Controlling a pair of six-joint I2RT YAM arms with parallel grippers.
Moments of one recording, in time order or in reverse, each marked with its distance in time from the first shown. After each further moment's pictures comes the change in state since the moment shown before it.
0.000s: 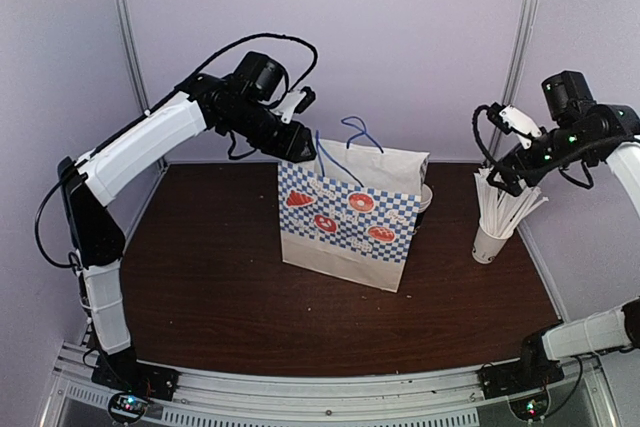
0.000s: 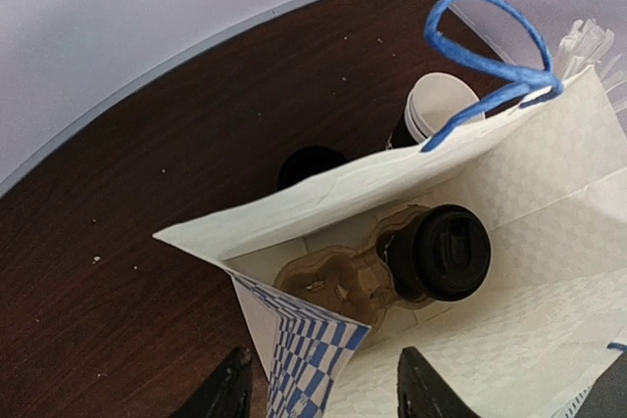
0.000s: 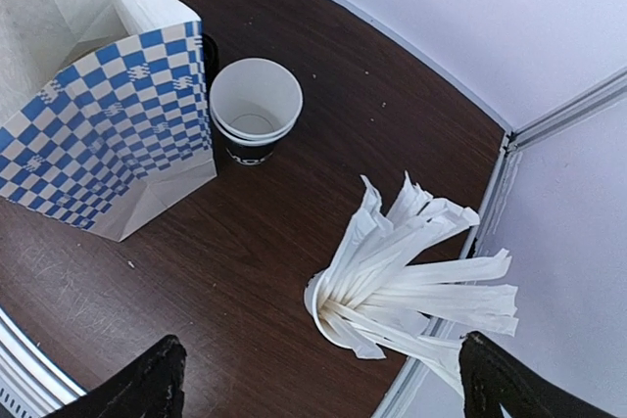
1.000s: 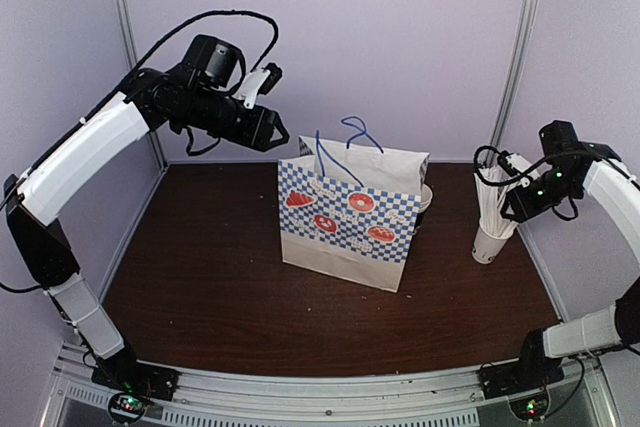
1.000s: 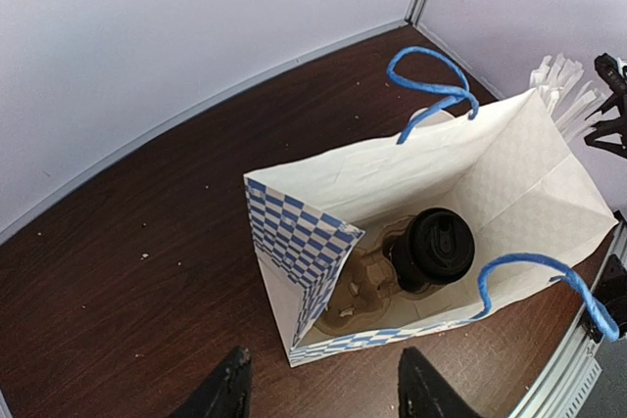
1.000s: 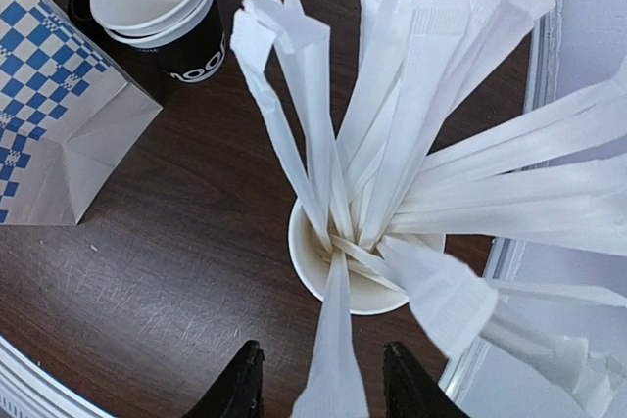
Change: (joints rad) left arm 0.000 -0.285 -0.193 0.053 -0.071 0.016; right arm -0.244 0.001 -0.357 0.140 -0.079 0.074
